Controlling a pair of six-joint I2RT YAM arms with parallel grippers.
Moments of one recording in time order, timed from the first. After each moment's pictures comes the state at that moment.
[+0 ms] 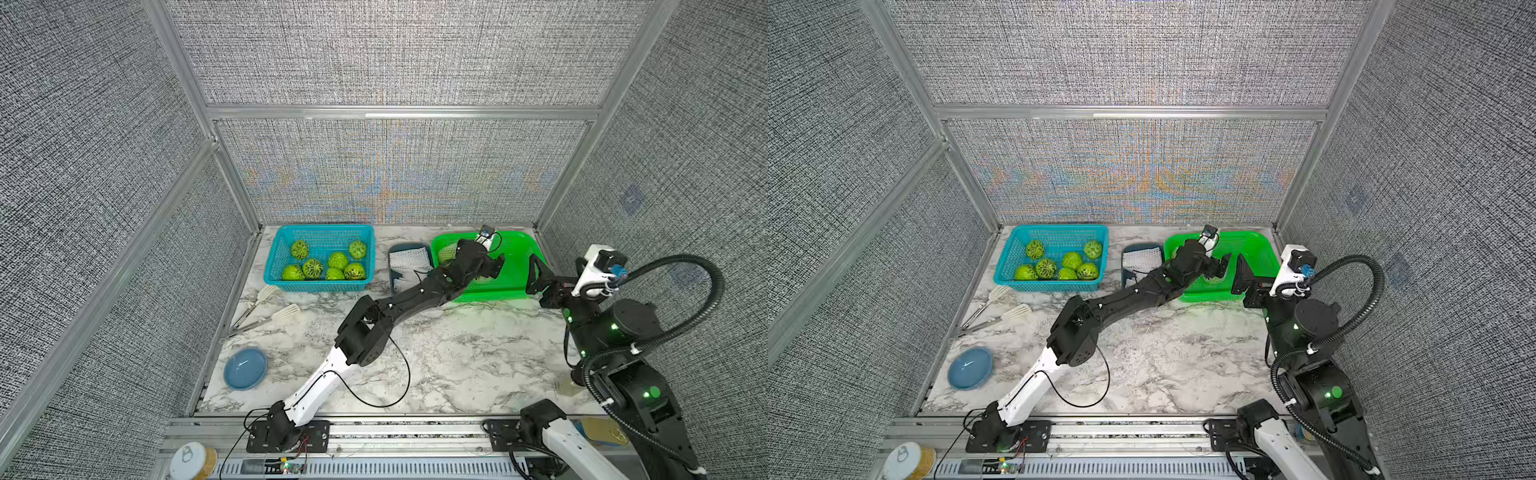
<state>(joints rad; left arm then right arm) -0.99 2.47 2.21 0.08 -0.24 -0.10 0.34 0.59 1.02 -0.40 0.35 0.12</state>
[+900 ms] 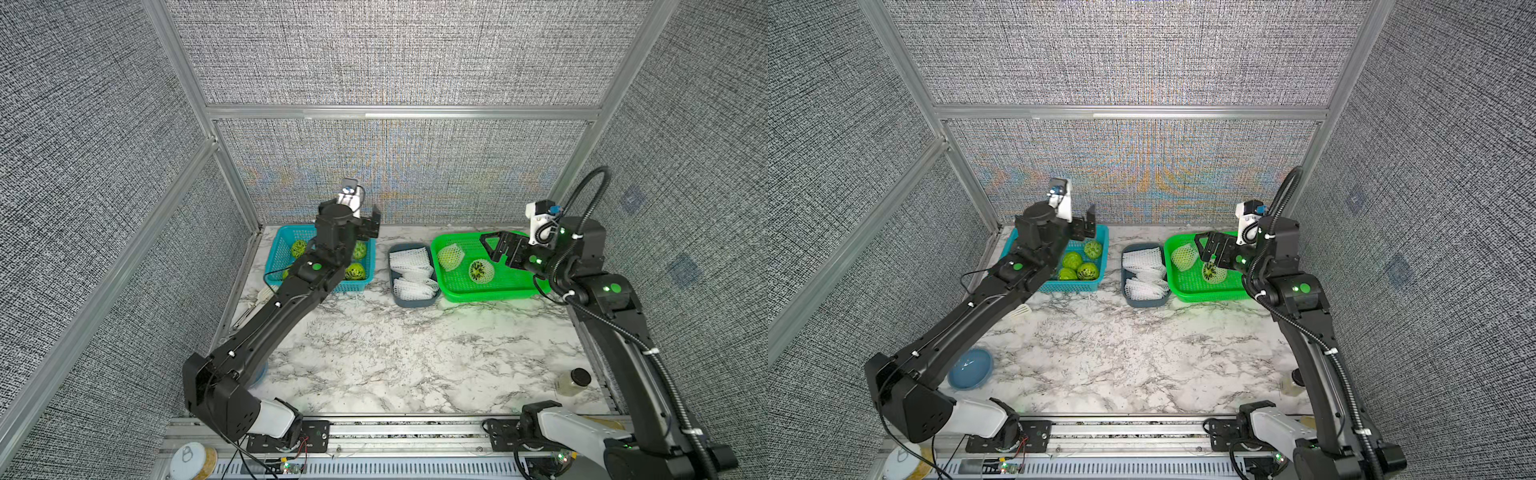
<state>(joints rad) -0.52 1.42 1.39 -0.12 -0.35 -0.03 0.16 1.15 1.39 -0.67 -0.28 0.40</state>
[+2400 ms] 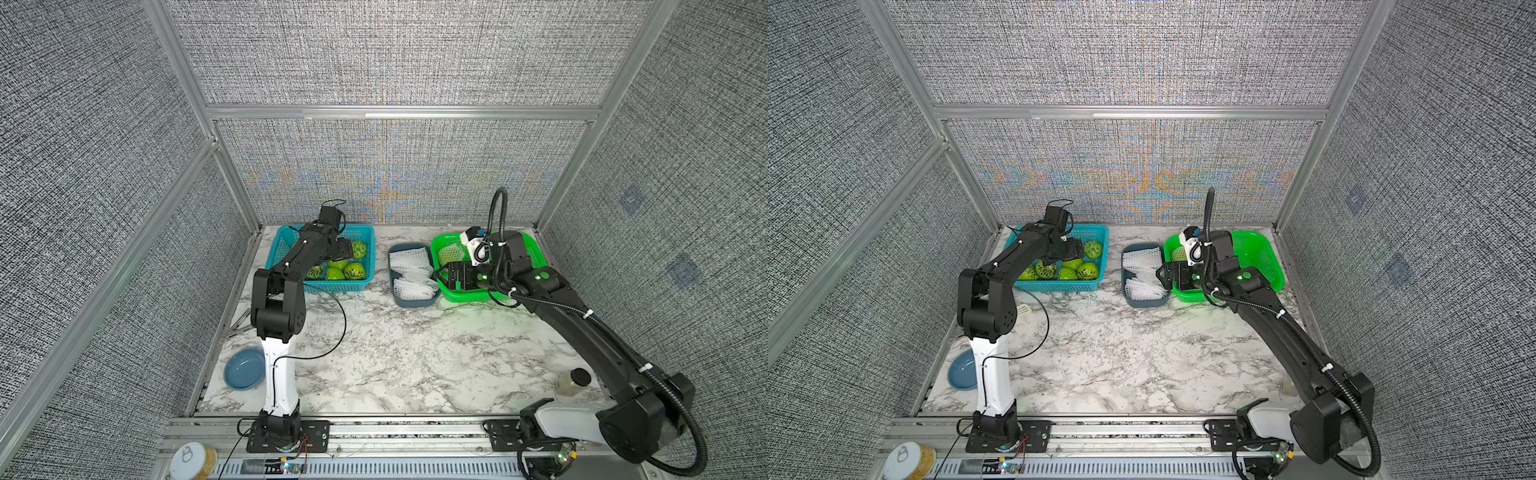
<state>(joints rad) -0.23 2.18 1.87 -0.80 -0.08 -0.40 0.41 1.32 1.25 -0.63 -0.25 0.28</state>
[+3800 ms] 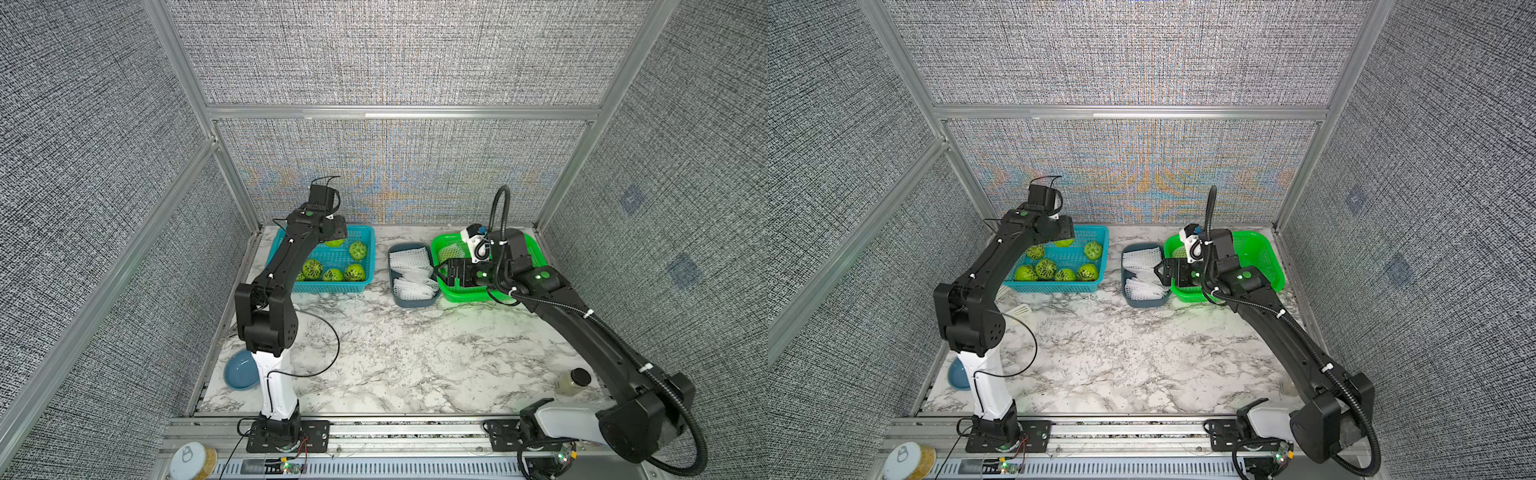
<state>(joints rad) -0.25 1.94 1.89 -0.79 -0.05 -0.28 0.41 1.30 1.25 -0.61 -0.27 0.33</state>
